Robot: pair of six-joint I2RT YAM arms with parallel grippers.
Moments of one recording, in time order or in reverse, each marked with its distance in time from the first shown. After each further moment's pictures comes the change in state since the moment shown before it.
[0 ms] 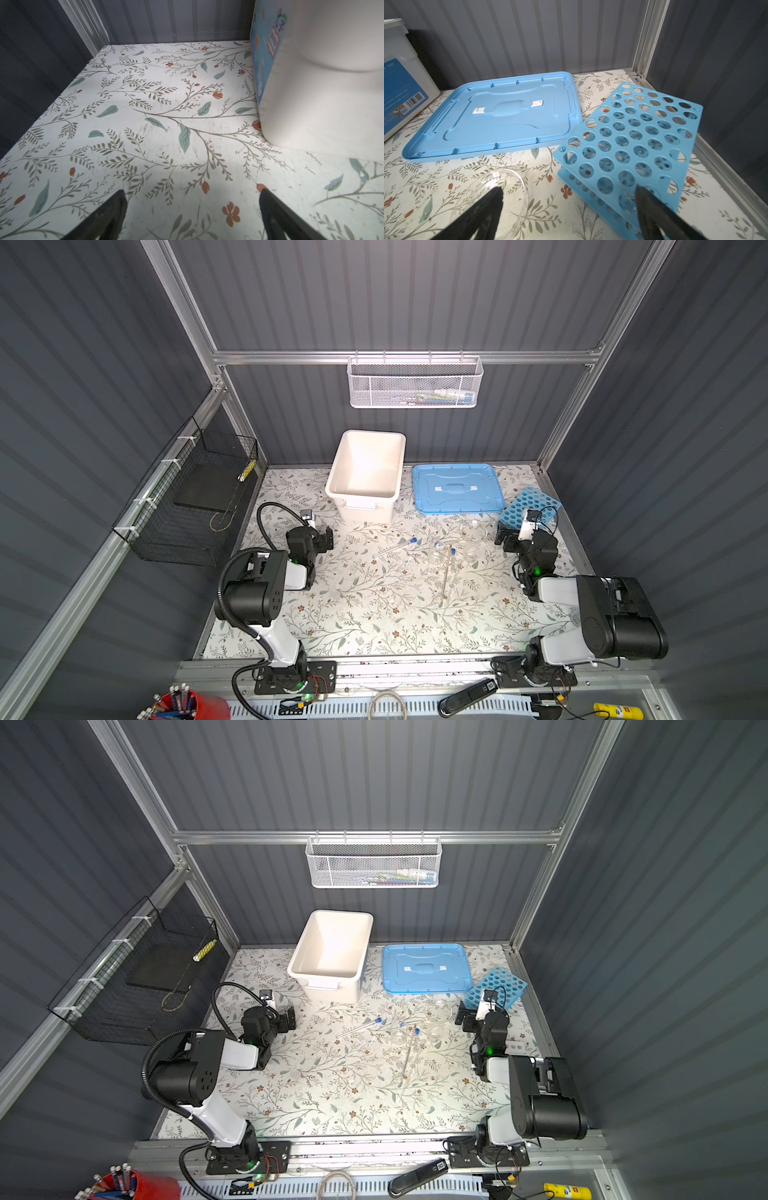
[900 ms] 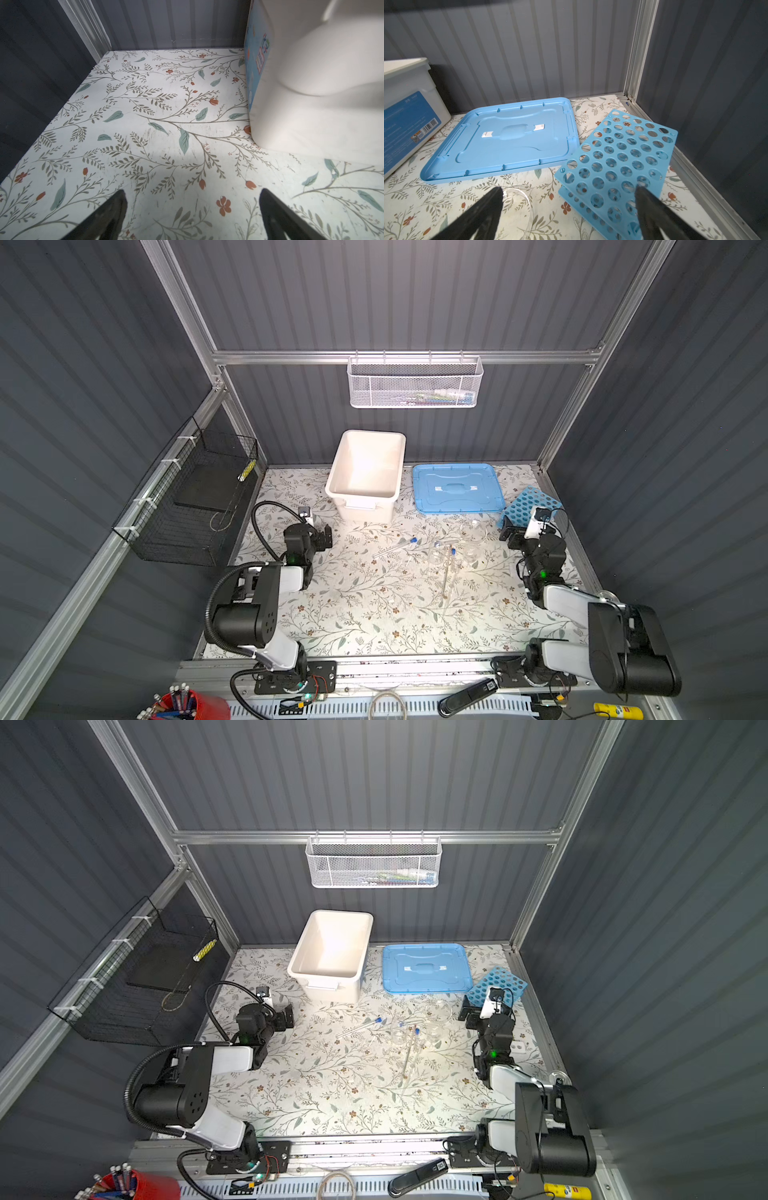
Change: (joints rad) left arm 0.000 -0.163 0.016 -0.200 0.015 -0.013; right arm 0.000 -0.211 -0.021 -0.078 0.027 0.009
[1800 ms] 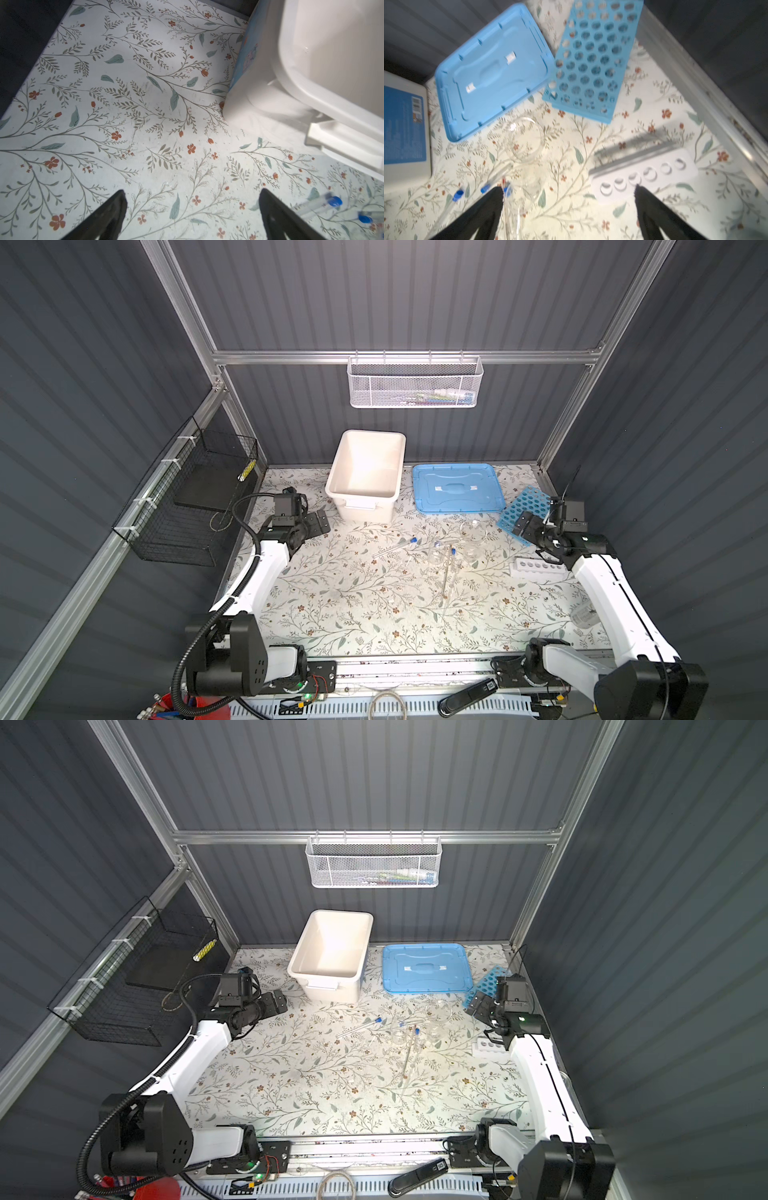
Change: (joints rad) left arm -0.016 -0.251 0.470 -1.101 0.089 -0.329; right arm 0.000 -0.144 0.661 -1.559 0.029 0.421
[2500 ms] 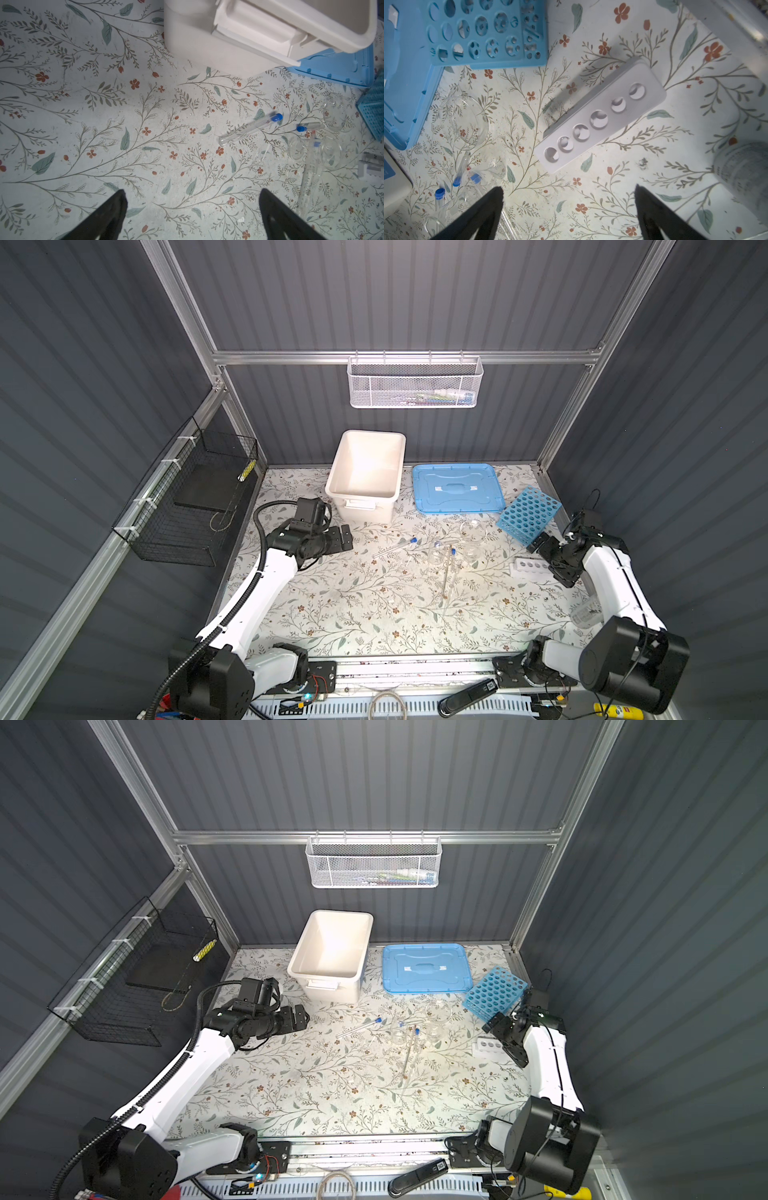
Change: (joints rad) left arm -0.221 -0.104 0.051 -0.291 0.064 -0.092; right arm -0.289 0.143 -0.040 -0.158 -0.193 0.023
